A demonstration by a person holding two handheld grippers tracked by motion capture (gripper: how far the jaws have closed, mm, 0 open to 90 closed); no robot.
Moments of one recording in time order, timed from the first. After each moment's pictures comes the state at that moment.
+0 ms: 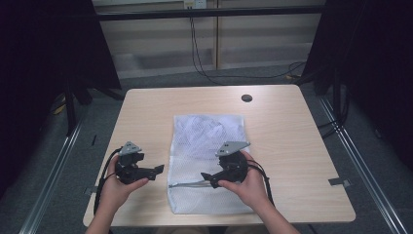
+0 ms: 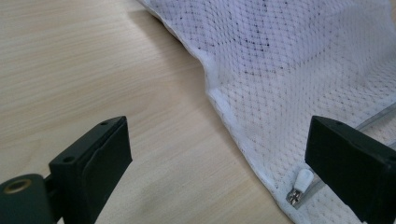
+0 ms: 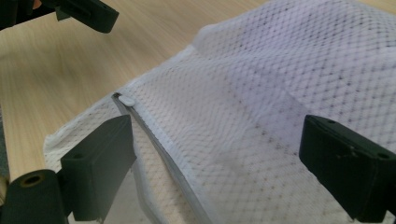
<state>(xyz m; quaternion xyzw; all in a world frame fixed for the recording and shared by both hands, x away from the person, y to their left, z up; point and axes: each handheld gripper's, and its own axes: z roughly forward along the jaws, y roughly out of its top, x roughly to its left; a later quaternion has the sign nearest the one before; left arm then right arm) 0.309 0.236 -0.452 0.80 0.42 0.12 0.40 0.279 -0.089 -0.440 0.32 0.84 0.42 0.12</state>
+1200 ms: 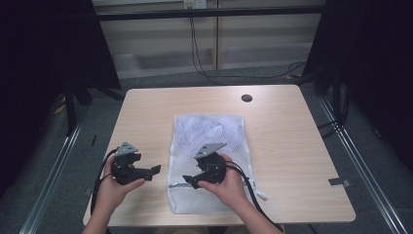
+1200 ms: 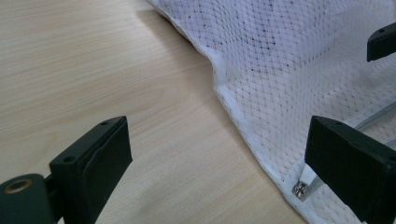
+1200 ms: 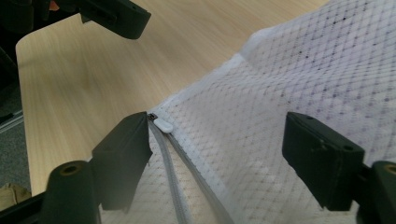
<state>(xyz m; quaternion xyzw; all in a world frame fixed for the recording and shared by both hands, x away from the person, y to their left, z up) 0.307 0.245 -0.451 0.80 0.43 0.12 0.40 0.288 -0.037 -0.453 0.31 0.85 0.42 0.08</state>
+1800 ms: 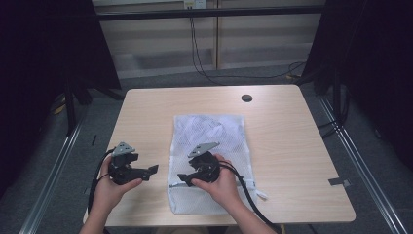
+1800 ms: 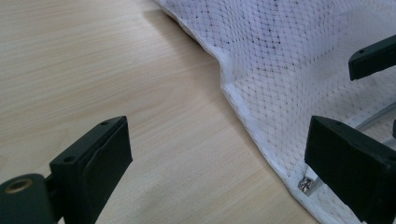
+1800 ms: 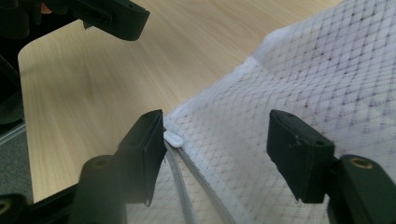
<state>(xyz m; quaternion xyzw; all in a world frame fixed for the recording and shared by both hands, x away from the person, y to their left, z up) 0.307 0.252 -0.449 0.80 0.43 0.13 0.40 0.293 -0.021 -0.459 0.33 0.84 0.42 0.05</state>
